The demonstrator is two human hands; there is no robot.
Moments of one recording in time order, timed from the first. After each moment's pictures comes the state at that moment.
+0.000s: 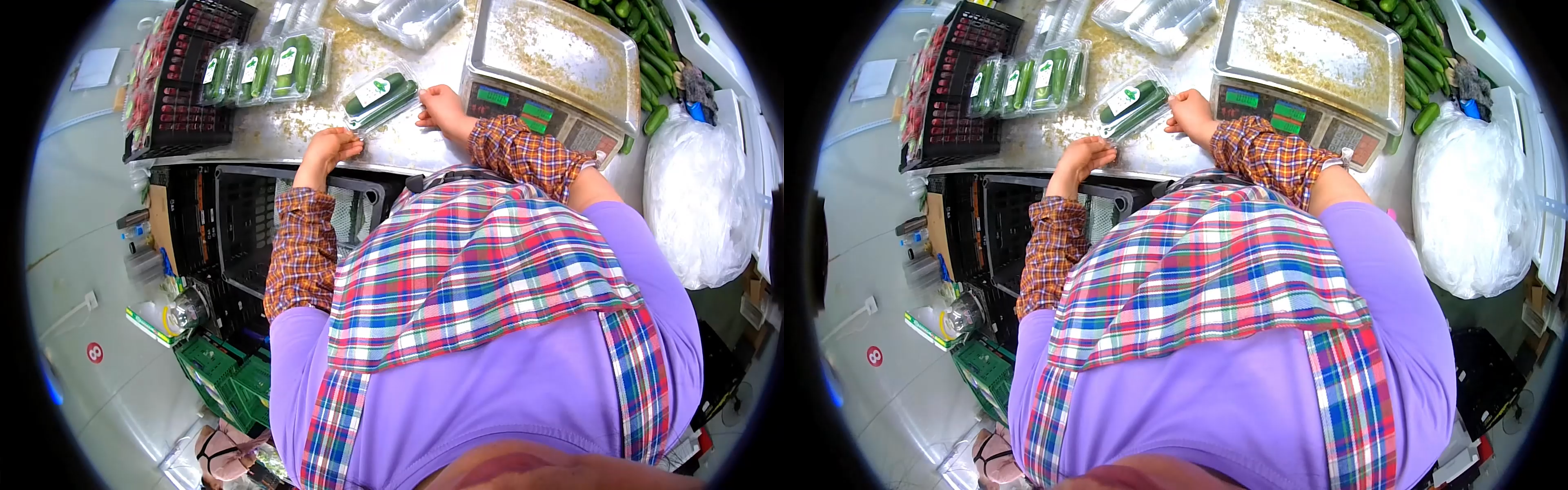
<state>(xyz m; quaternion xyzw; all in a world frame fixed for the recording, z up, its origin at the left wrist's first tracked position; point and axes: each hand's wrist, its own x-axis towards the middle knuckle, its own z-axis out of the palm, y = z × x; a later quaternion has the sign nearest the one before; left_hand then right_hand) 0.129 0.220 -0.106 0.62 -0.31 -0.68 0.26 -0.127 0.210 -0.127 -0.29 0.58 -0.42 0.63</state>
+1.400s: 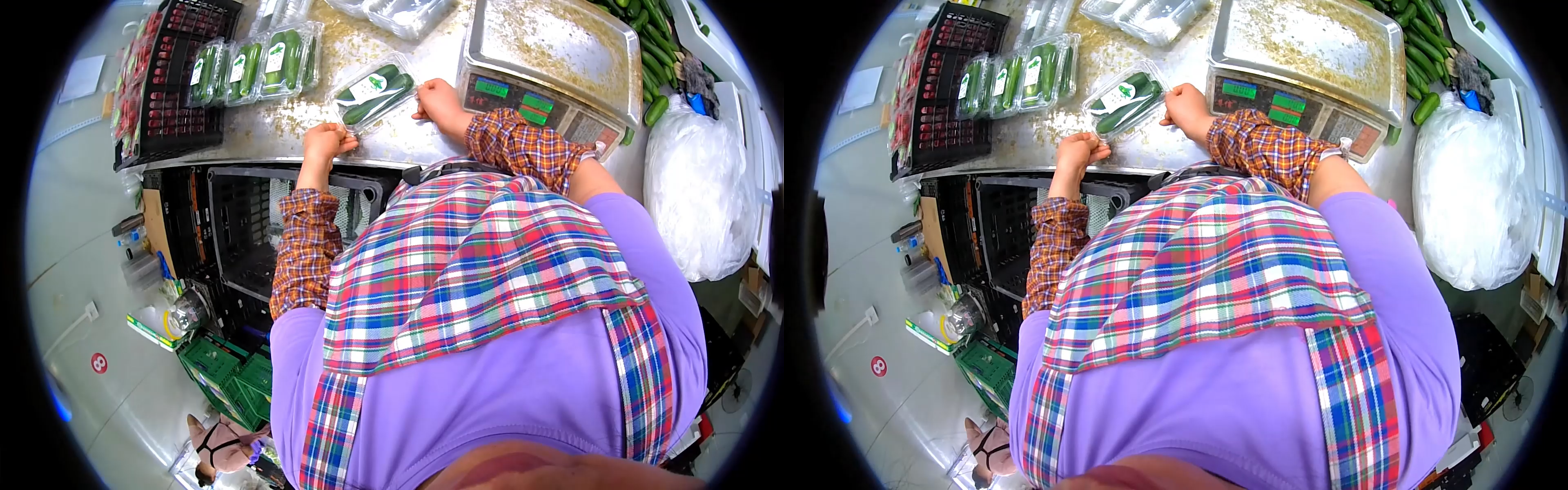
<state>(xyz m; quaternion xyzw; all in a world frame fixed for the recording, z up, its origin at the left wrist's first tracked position) 0.117 0.228 -0.109 0.67 -0.34 -0.59 0.29 -0.127 0.213 -0.146 -0.30 0.57 -0.43 0.63</state>
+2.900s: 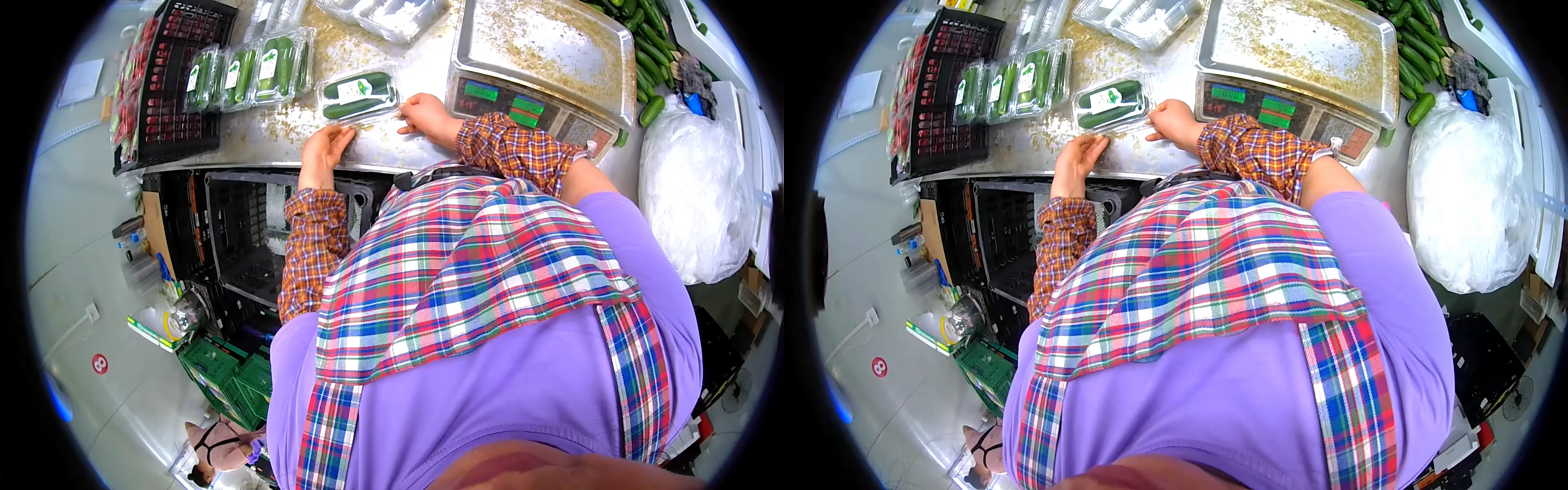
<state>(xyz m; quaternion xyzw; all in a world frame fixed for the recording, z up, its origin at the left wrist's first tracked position) 0.111 0.220 -0.138 0.60 -0.11 -0.65 0.45 -0.121 0.227 -0.129 -0.28 0.53 -0.38 0.70</state>
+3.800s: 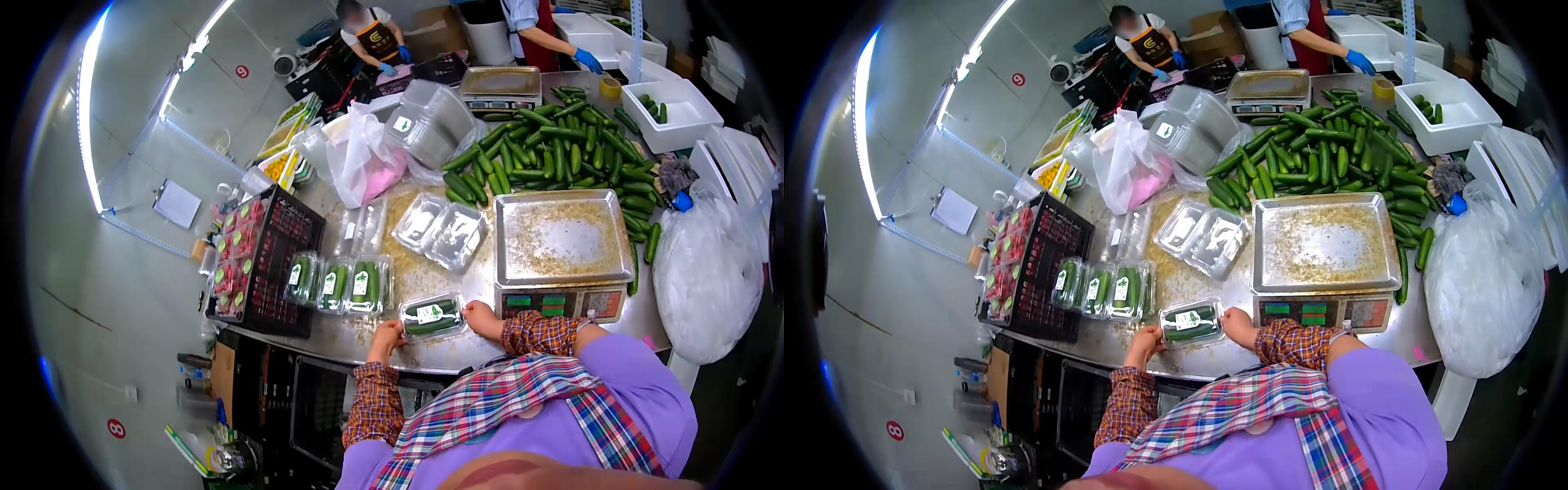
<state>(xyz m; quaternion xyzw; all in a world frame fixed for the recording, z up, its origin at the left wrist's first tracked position) 0.163 0.164 -0.146 0.68 -0.37 -0.57 0.25 -0.114 0.198 -0.175 -0.52 0.66 -0.34 0.43</state>
